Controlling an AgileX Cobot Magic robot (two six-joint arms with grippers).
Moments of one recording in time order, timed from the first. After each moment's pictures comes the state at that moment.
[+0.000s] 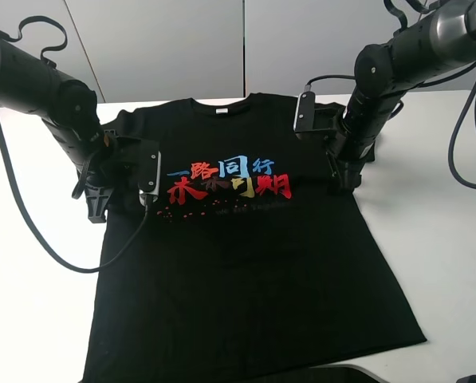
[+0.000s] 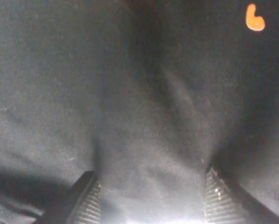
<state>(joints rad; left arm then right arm) -0.40 2.04 -1.05 0.19 0.54 0.95 0.31 2.07 -1.17 -0.04 0.60 -0.97</state>
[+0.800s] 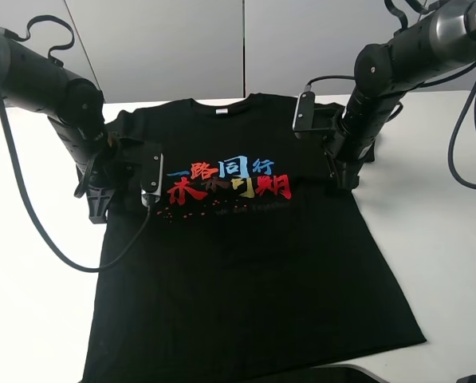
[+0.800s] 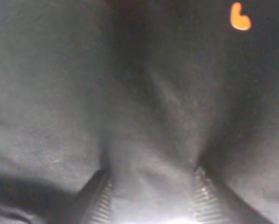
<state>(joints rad) -0.41 2.07 -1.07 0.19 0.59 0.94 0.31 2.08 -1.17 -0.01 0.60 -0.97</state>
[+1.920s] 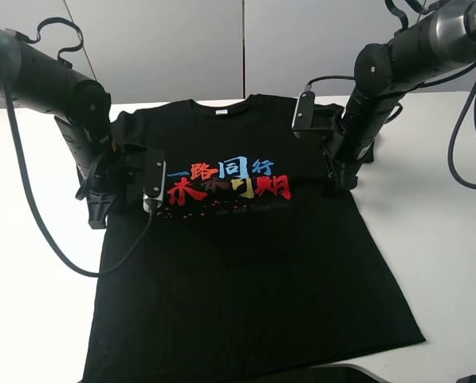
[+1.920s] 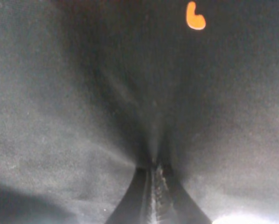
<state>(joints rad) -0.41 2.11 -1.10 0.18 0.67 0.93 0.31 2.08 -1.17 0.01 0.60 -0.98</state>
